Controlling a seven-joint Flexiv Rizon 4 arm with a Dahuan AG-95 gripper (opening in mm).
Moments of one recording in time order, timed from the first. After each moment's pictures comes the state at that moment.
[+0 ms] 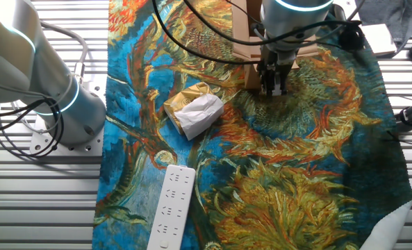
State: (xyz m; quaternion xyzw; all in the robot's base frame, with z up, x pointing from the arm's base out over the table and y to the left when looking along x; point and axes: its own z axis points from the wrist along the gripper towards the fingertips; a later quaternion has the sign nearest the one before) arm 0.500 0.000 0.170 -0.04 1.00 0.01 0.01
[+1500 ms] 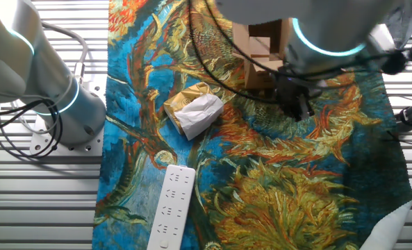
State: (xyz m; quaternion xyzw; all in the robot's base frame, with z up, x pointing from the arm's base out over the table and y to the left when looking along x) arm 0.542 -0.045 0.165 -0.19 0.98 0.05 0.00
